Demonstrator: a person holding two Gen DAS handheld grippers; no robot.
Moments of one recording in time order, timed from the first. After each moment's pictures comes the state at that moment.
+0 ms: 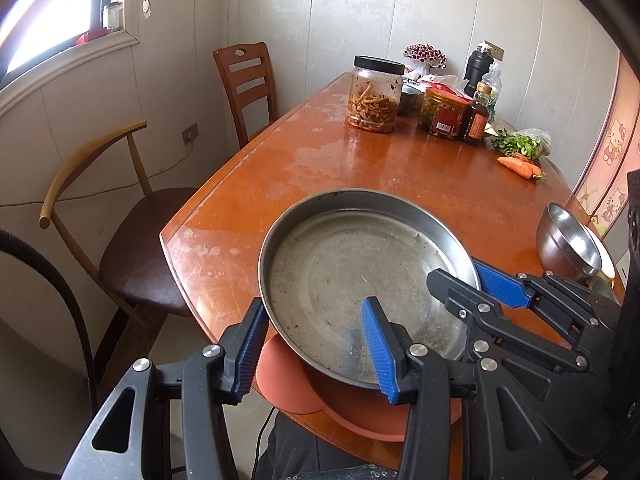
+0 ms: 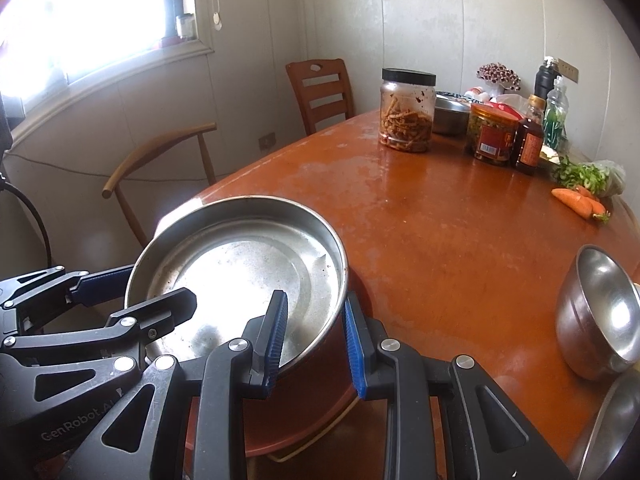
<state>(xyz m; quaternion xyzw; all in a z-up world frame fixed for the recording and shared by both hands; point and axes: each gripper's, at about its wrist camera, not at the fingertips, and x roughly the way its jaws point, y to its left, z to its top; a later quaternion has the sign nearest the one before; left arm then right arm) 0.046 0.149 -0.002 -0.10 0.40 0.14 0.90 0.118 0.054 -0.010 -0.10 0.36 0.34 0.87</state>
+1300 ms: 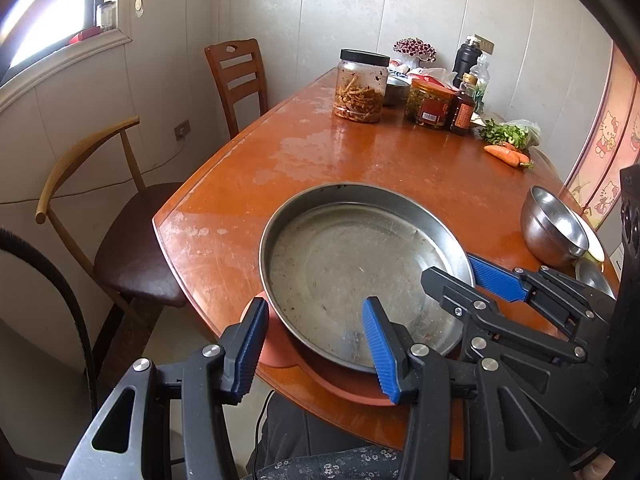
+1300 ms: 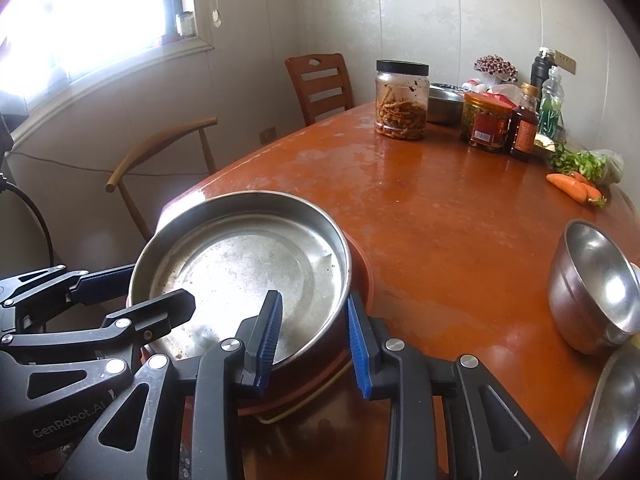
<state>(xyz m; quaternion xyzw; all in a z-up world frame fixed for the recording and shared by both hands) 0.029 0.136 -0.003 -0.10 0.41 0.12 0.90 0.105 0.035 -0.012 -0.10 0.37 0.34 0.86</state>
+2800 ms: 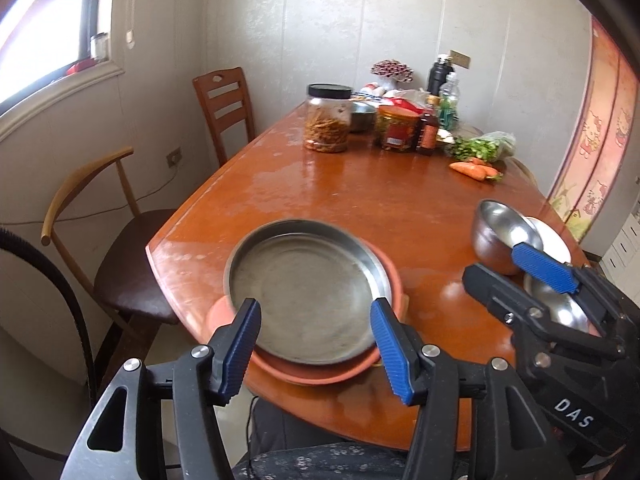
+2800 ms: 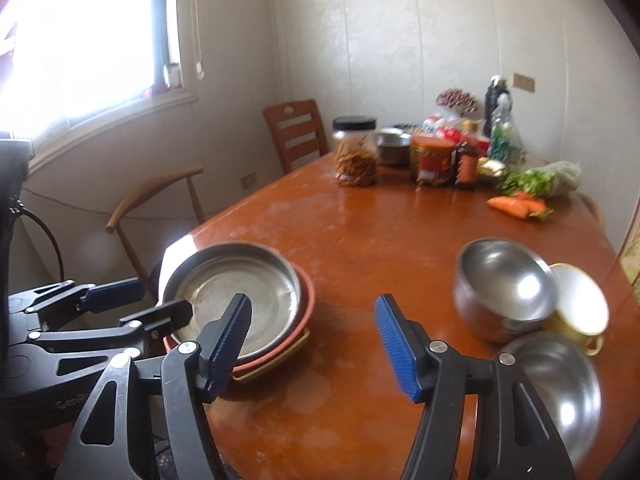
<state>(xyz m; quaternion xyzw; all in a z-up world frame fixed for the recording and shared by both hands) 0.010 0.080 0.042 -0.08 0.37 0.11 0.92 0.068 -0.047 0.050 -0.06 0.30 0.31 0.90</state>
